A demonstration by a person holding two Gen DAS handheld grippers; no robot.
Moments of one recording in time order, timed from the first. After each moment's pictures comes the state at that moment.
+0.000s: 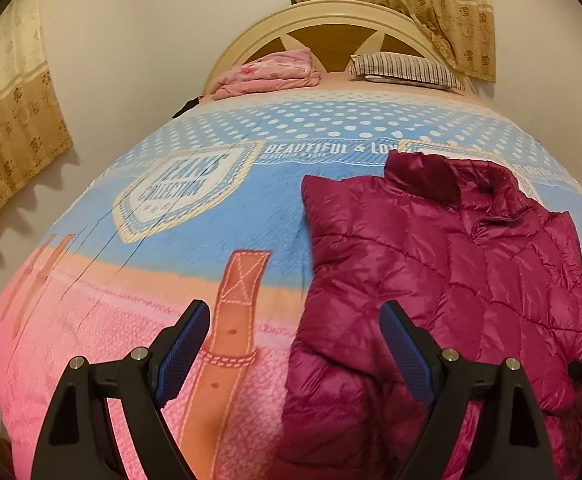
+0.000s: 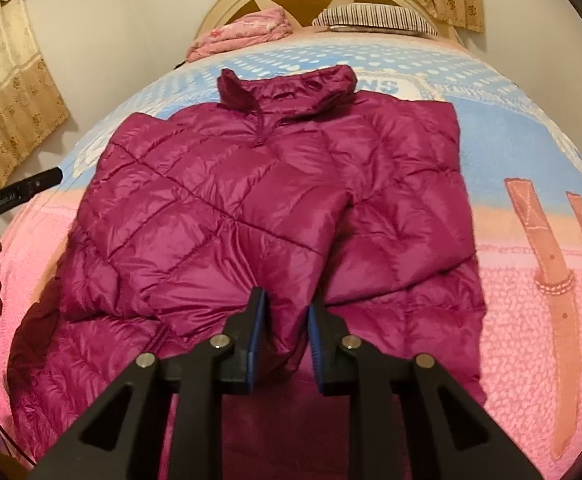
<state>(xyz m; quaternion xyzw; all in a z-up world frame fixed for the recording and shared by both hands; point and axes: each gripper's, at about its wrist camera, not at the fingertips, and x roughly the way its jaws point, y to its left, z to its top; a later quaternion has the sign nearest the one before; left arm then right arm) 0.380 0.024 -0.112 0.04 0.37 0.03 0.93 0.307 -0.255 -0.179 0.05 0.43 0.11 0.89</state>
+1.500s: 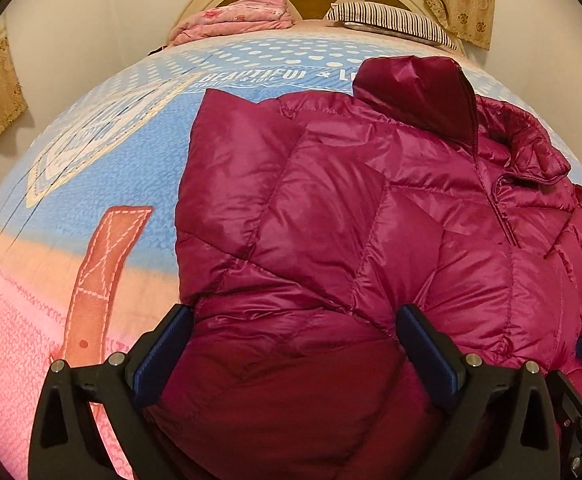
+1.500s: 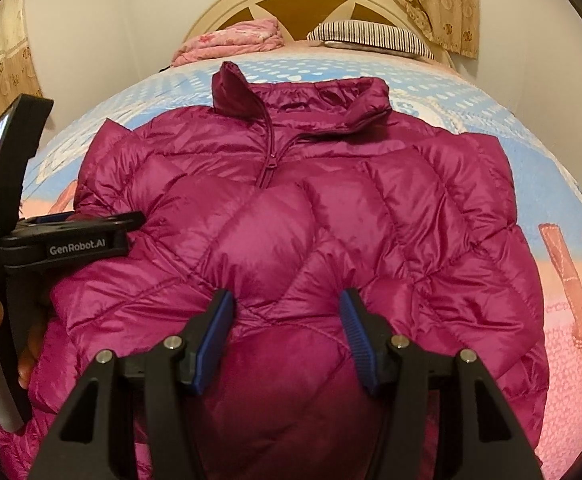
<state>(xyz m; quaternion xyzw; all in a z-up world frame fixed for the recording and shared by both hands) 0.464 -0.014 -0.209 0.01 0.45 -0.01 0.89 0.362 -0.201 -0.205 0.01 0.40 0.06 0.91</state>
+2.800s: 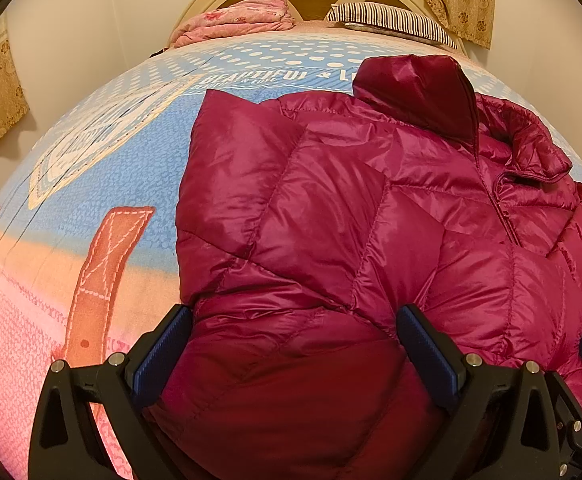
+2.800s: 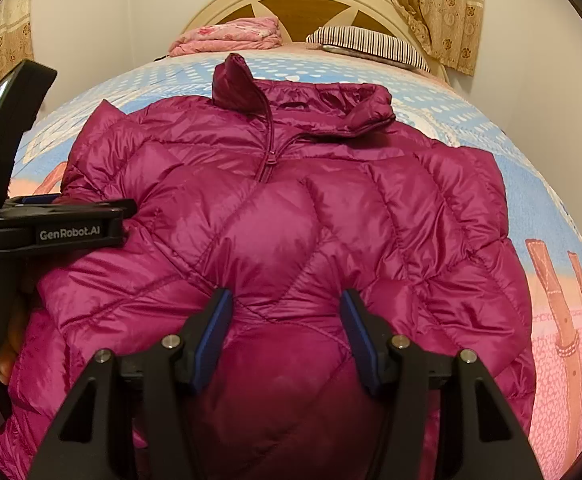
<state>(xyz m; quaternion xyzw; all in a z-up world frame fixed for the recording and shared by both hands) 0.465 -0.015 -0.212 0.02 0.45 -0.01 0.89 0.361 -0.191 -0.208 -0.03 0.40 0.03 0.91</state>
